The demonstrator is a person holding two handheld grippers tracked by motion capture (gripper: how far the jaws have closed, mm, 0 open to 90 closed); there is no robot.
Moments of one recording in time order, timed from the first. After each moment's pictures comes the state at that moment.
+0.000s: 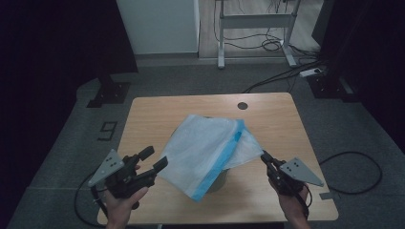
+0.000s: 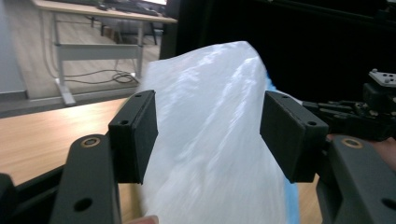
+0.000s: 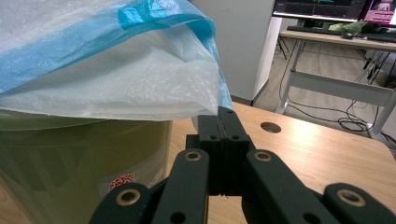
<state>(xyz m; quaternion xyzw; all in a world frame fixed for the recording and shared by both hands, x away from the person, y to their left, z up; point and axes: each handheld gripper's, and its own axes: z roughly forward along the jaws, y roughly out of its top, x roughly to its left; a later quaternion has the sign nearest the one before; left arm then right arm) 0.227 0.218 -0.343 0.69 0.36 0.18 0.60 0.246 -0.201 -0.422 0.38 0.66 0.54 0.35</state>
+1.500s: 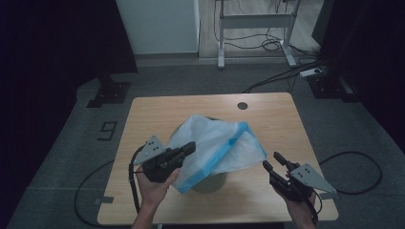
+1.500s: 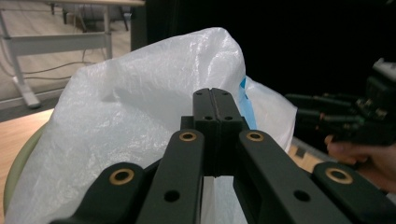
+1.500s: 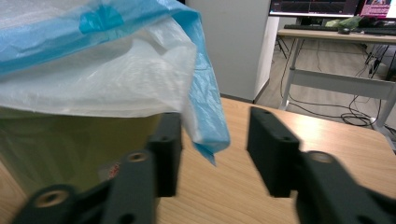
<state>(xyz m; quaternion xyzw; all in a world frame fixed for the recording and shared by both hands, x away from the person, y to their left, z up) 0.259 0.157 -0.340 0.72 0.32 0.15 0.60 0.230 -0.219 -0.427 0.40 0.64 0.56 0.35</state>
